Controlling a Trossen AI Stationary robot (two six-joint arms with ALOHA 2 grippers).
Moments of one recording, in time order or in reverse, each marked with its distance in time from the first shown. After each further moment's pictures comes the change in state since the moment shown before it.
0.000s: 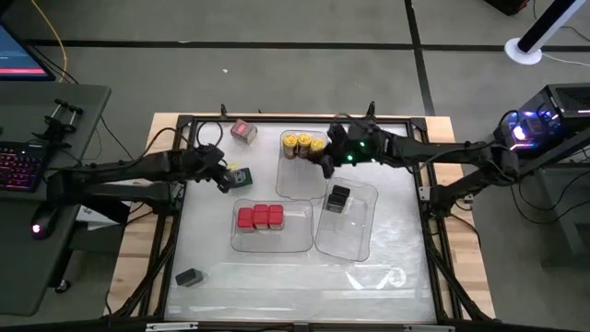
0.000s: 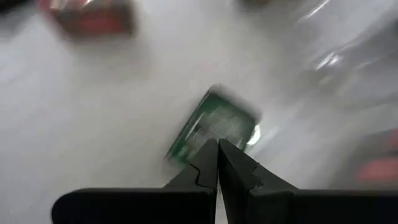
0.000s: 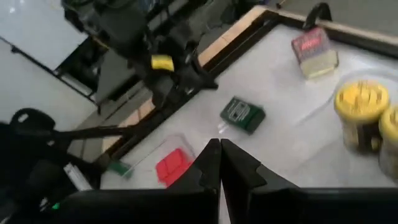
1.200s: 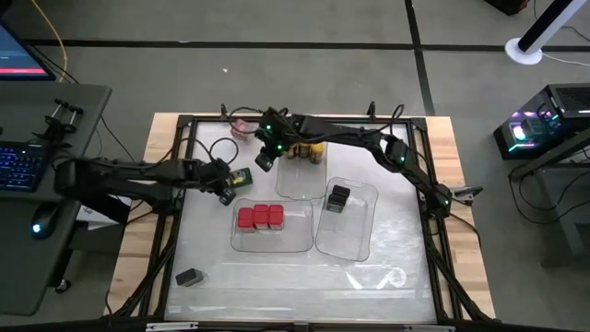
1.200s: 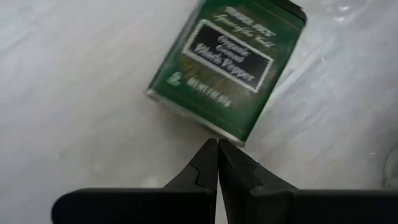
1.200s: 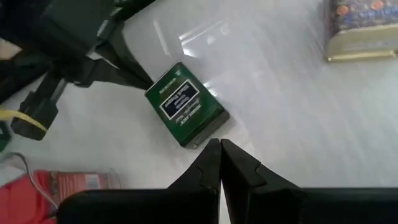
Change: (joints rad) left arm -0.060 0.188 -0.128 0.093 0.050 -0.028; right arm -0.098 0.998 1.114 -0.593 -0.170 -0.348
